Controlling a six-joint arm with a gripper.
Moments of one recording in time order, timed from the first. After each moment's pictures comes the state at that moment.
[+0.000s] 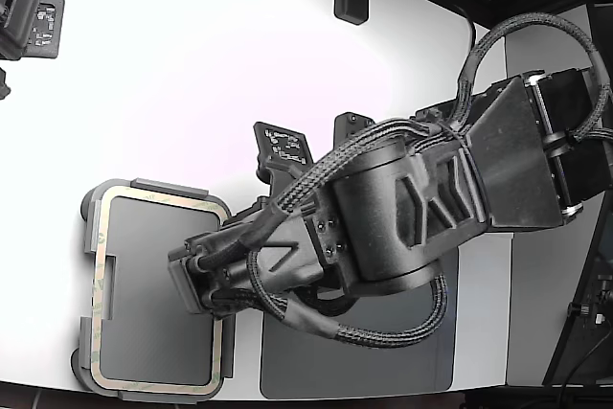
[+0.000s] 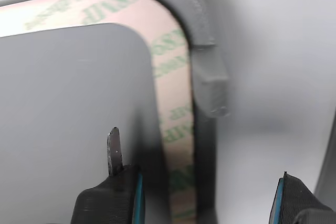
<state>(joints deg) 23.2 74.7 73.6 94.3 -3.1 119.3</state>
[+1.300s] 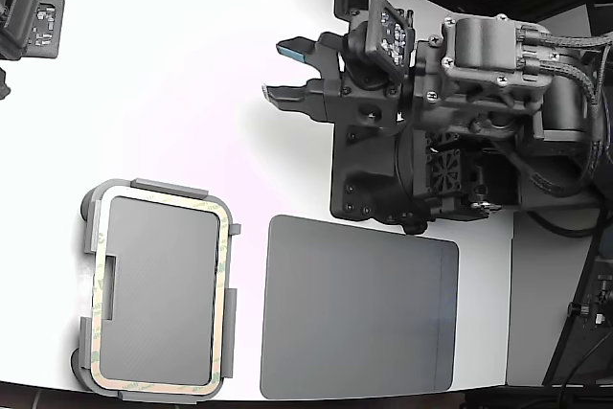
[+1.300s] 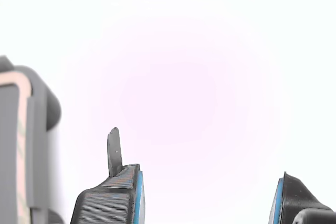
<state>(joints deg) -0.2 149.7 138.5 55.5 6.5 7.1</state>
